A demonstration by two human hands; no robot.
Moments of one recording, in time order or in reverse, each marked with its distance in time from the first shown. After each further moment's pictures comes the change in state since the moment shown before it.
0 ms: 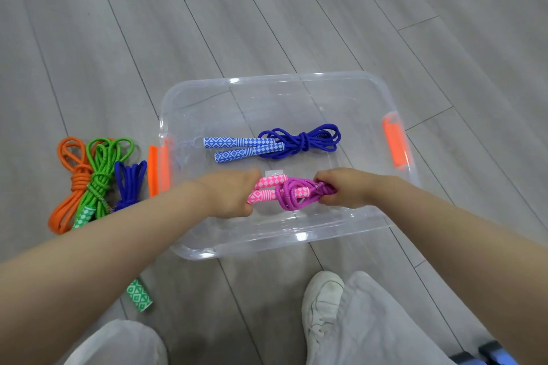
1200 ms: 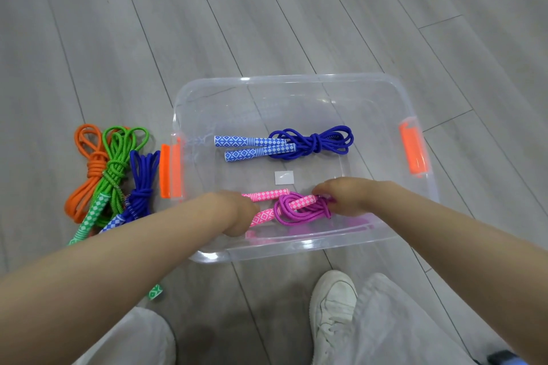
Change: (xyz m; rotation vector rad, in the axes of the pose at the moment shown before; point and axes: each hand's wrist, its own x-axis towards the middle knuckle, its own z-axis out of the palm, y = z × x) left_hand 0.005 -0.002 0.045 0.265 -0.427 -0.064; right_hand 0.026 -0.009 0.023 -0.177 -0.171 0.004
